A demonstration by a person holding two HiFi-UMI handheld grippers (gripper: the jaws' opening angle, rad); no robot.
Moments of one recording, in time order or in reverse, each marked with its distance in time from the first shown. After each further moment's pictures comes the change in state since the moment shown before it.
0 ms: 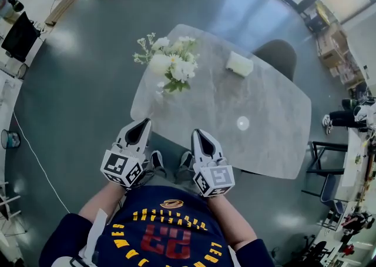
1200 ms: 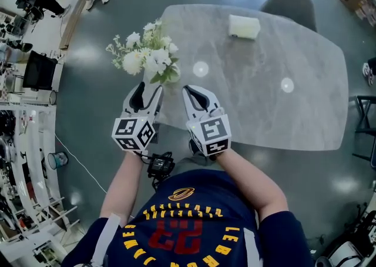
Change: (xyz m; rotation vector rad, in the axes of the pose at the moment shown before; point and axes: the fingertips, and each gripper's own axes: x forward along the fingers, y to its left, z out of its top) left arm 0.126 0.019 -0.013 0.141 0.196 0.108; right arm 0.087 -0.058 0.008 -0.015 -0.029 0.086
